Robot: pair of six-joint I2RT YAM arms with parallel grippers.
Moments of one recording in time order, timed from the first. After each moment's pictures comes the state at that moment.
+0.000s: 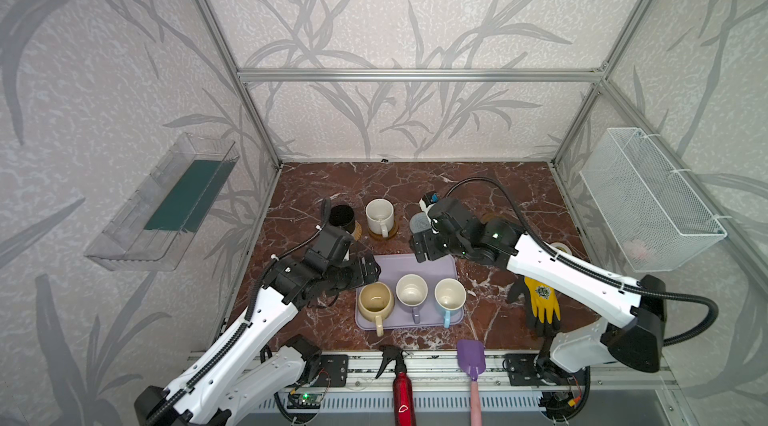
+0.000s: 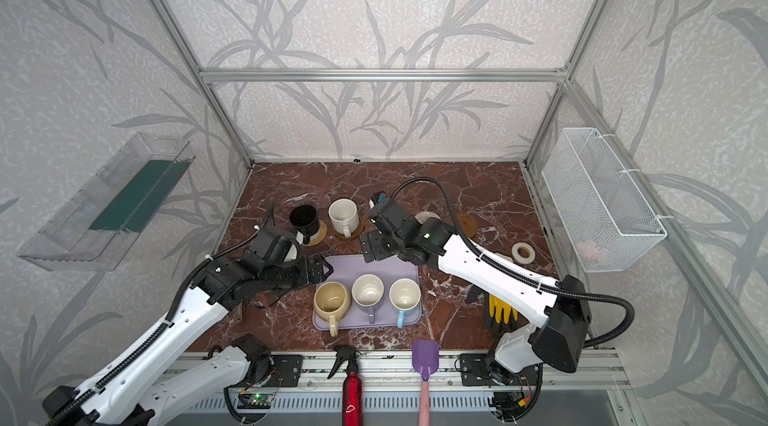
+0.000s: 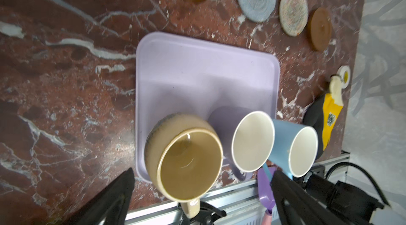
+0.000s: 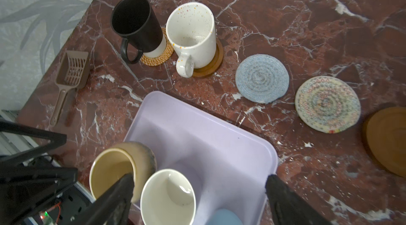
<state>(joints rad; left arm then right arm) -0.57 0.88 0.86 -0.99 0.13 -0.81 0.94 1.42 1.33 -0.74 0.16 0.46</state>
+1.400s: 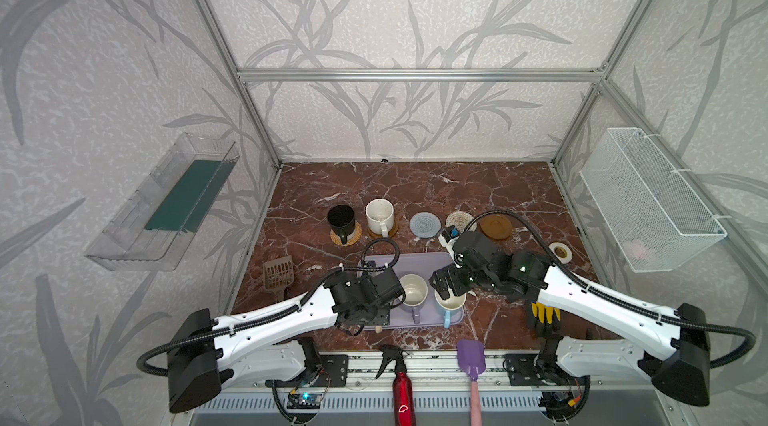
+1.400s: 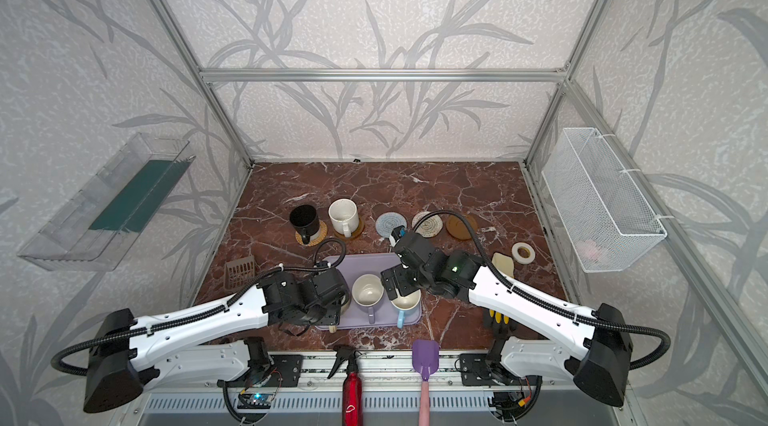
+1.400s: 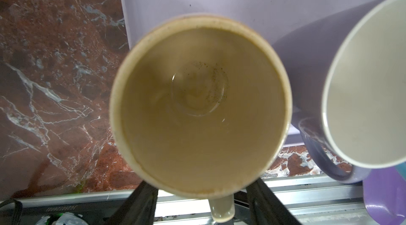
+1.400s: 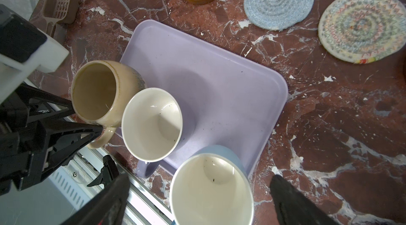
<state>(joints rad) -1.05 1.12 0.77 -1.01 -0.15 -1.05 0.96 1.19 0.99 -0.73 0.04 0.49</state>
